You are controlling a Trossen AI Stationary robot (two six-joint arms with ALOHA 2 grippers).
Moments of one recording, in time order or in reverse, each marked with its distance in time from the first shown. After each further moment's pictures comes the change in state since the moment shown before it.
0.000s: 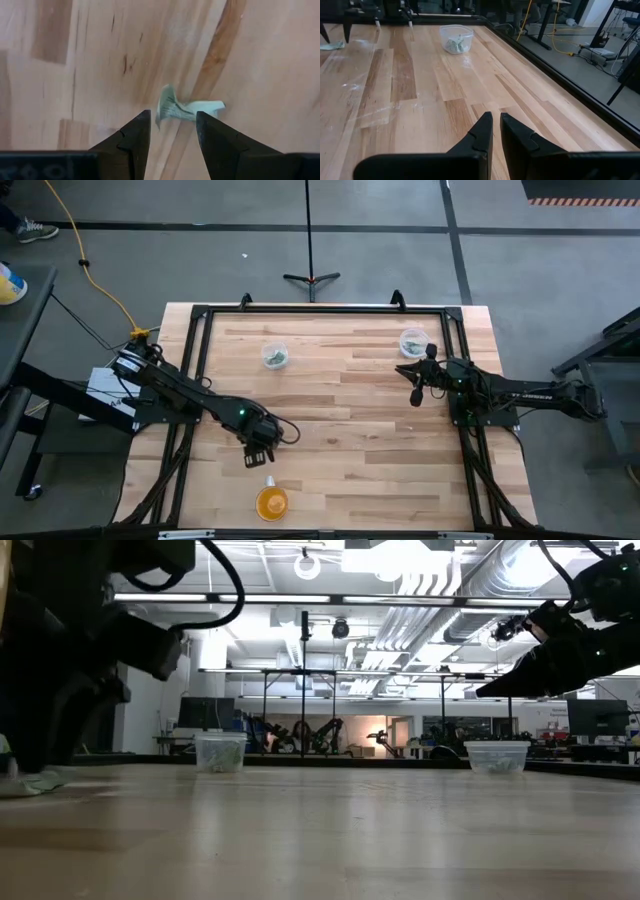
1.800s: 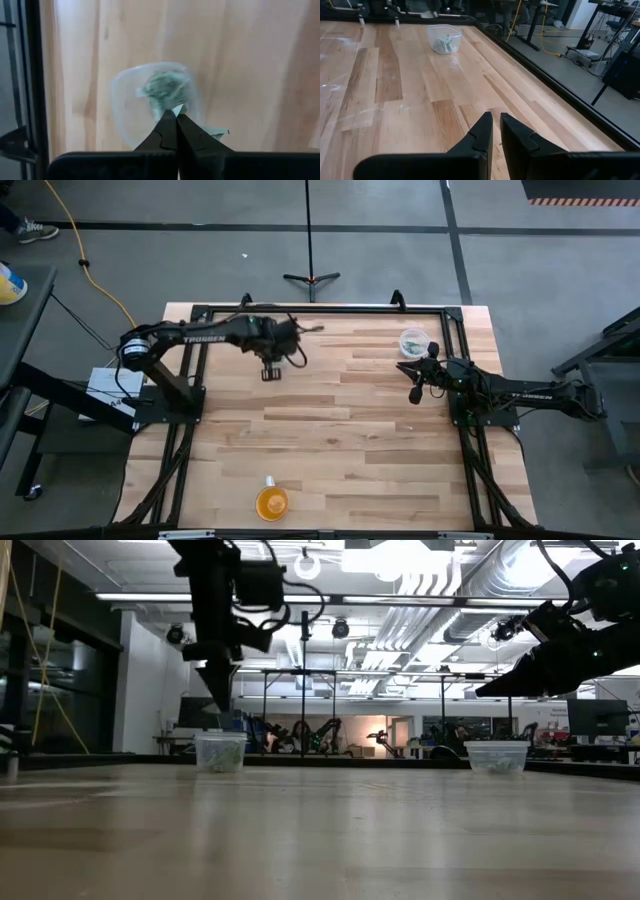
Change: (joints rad) left arm 0.708 -0.003 0.307 -0.183 -0.306 0.917; right arm 0.000 0.000 0.000 0.006 0.057 -0.020
